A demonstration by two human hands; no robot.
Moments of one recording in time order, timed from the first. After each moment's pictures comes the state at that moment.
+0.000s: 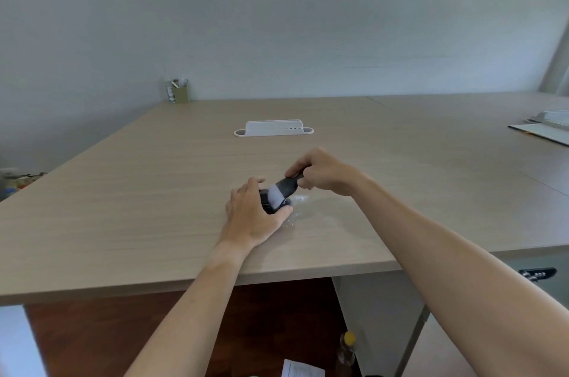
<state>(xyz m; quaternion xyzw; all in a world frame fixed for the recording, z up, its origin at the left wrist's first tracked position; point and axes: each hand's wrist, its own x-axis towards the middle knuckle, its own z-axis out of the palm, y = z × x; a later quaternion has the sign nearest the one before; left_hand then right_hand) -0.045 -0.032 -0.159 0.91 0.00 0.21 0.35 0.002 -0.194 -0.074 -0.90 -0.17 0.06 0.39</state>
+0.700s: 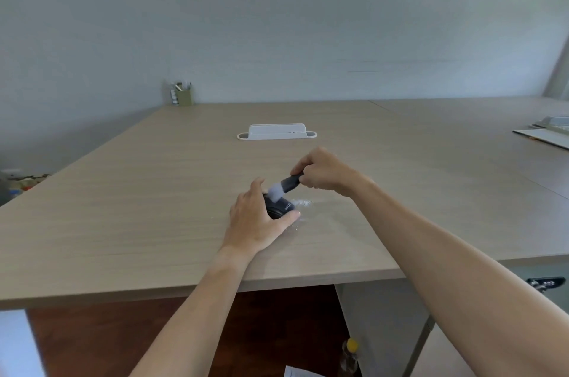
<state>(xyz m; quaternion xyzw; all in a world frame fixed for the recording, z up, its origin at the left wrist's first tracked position) -0.047 -0.032 -0.157 0.91 0.00 0.20 0.36 0.004 -0.186 -0.066 -0.92 -0.16 0.00 0.36</state>
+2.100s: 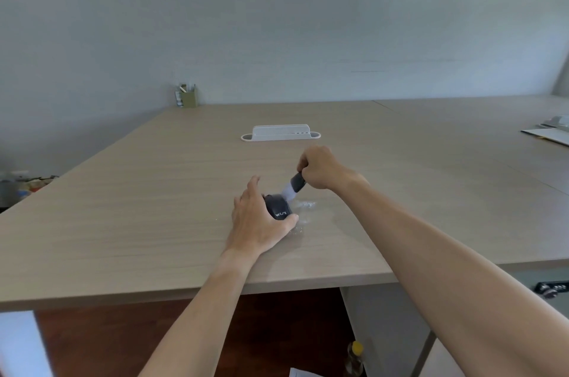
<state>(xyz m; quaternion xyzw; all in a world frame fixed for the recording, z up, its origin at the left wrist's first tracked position) -0.050 -0.031 -0.154 0.90 0.03 0.21 0.39 0.024 -0.170 -0.069 -0.95 -0.13 -0.07 0.27</state>
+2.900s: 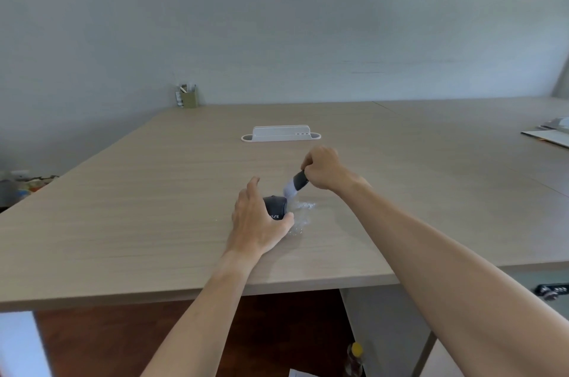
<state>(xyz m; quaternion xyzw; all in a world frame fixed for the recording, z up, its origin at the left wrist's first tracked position) -0.047 -0.032 -0.158 0.90 0.04 0.22 0.38 0.026 -0.172 -0.071 -0.94 -0.10 -0.08 0.33</state>
